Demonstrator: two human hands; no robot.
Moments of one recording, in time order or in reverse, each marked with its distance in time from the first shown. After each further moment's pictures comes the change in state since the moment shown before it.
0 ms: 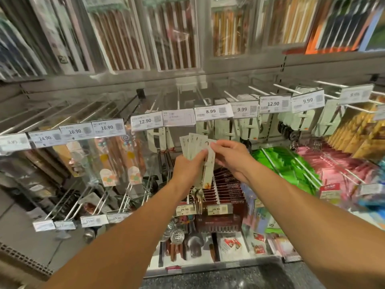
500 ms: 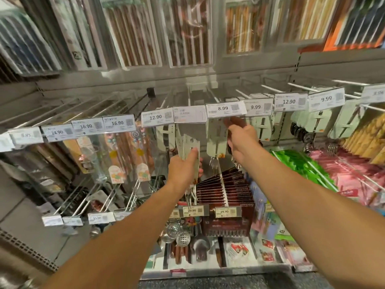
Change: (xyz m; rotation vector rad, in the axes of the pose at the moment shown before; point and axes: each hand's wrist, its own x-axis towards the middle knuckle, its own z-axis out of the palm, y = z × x) left_hand -0.005 -0.003 -0.030 0.035 0.110 0.009; right_hand 0.039 -0.020 0.025 0.211 0.259 -0.105
